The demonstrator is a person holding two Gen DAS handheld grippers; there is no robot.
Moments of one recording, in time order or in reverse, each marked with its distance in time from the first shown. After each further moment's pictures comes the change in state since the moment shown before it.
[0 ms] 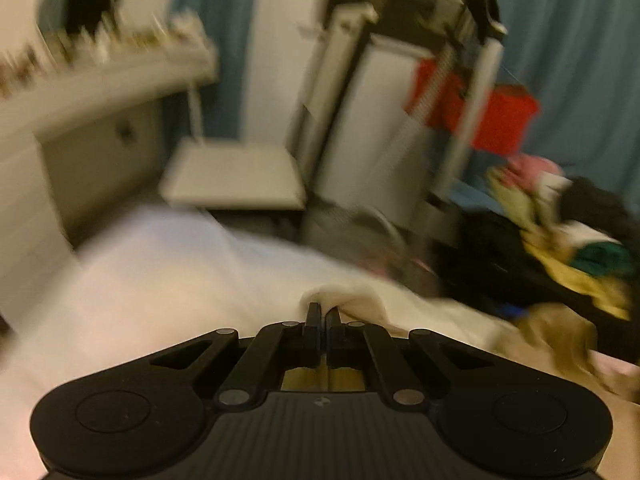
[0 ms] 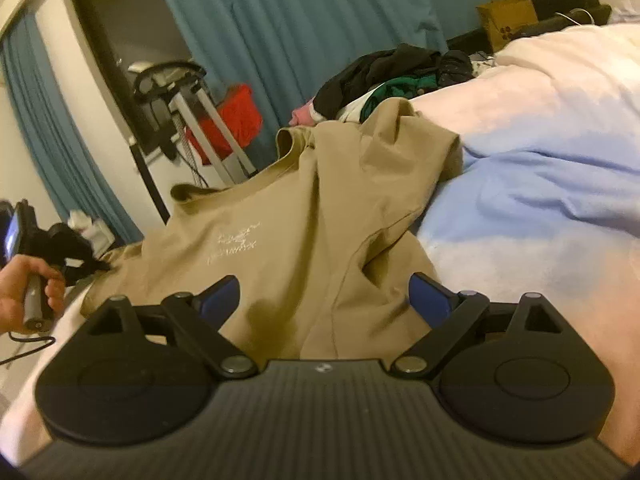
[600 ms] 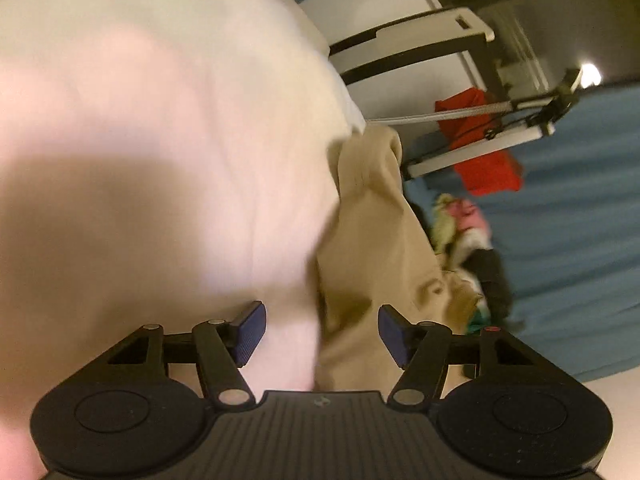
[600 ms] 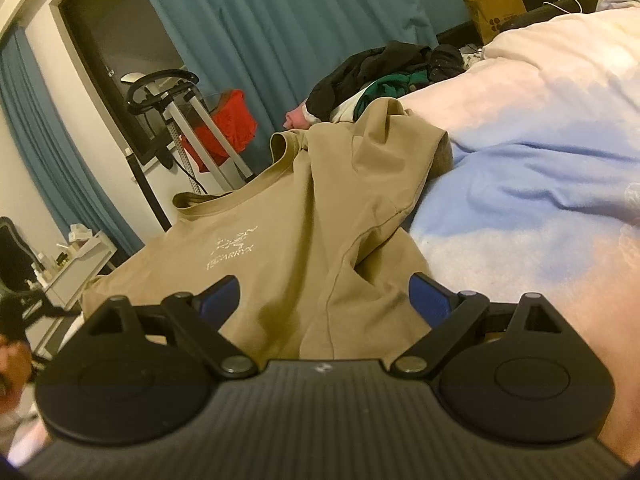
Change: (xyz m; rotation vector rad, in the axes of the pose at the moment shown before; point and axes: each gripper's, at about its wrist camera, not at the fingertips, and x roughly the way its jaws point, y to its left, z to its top) left arm -0.046 0.132 -0.117 -0.749 0.305 -0.456; right arm -0.004 0.000 0.002 0.041 0.005 -0.003
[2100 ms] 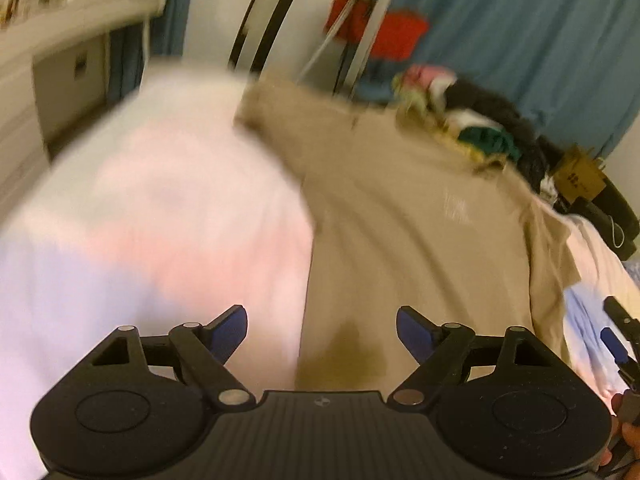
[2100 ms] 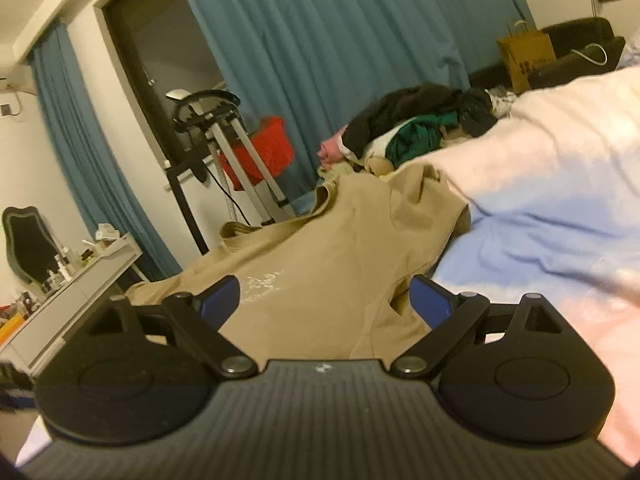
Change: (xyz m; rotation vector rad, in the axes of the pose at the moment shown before) left arm -0.158 -0.028 -0.142 0.745 0.124 0.271; right arm -0.076 0.025 0.023 -0.092 -0.073 0.074
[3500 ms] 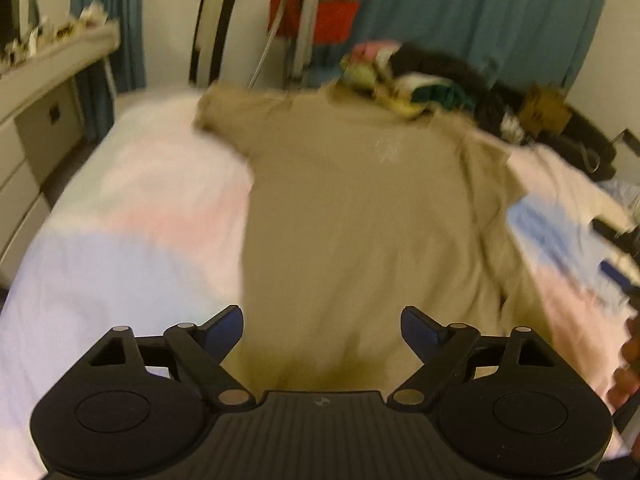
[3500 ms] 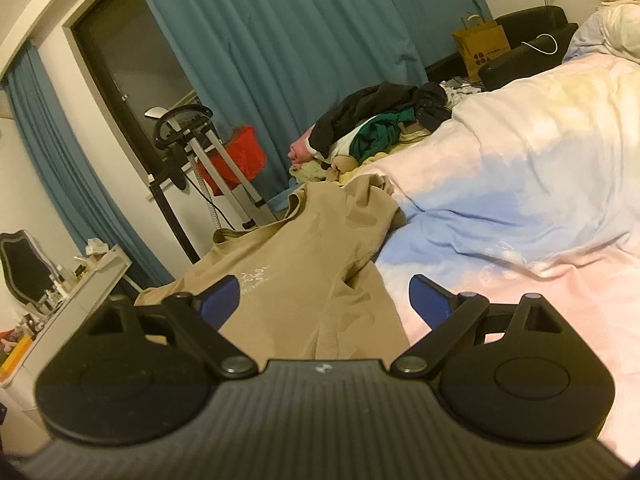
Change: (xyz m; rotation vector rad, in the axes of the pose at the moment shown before) left arm -0.101 -0.073 -0.050 0.248 -0.065 0.007; right arm -0.095 -0.008 0.021 0.083 0.027 -0.076
